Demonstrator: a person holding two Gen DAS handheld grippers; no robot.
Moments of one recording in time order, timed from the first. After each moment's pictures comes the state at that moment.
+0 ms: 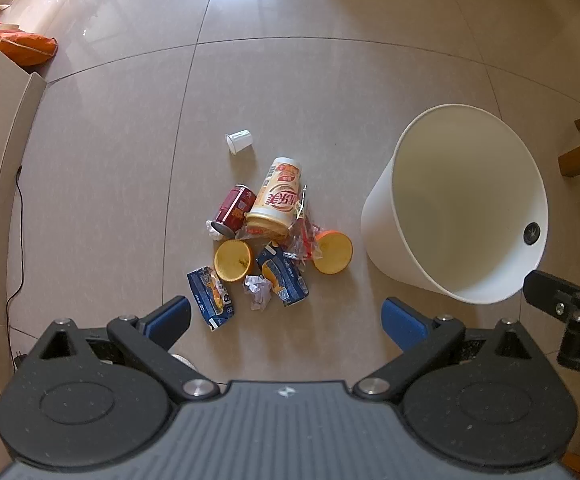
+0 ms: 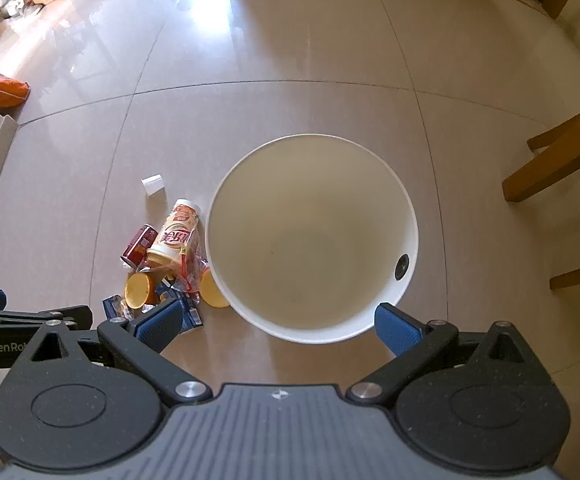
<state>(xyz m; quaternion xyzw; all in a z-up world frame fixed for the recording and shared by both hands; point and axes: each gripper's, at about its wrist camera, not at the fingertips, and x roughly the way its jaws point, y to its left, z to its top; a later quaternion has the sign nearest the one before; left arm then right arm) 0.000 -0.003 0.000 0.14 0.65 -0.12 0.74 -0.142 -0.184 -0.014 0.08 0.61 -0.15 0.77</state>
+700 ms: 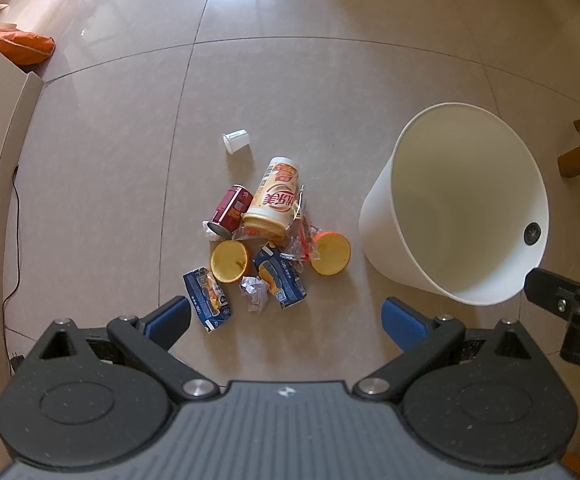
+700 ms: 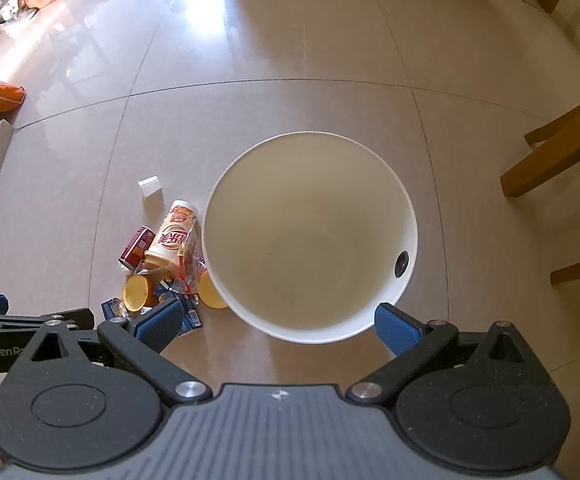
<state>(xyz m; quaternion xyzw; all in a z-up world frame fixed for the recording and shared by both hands) 0.002 -0.006 -0.001 0.13 0.65 -0.12 0.74 -0.141 -0.185 -0.016 0.08 0.61 -0.16 0.77</state>
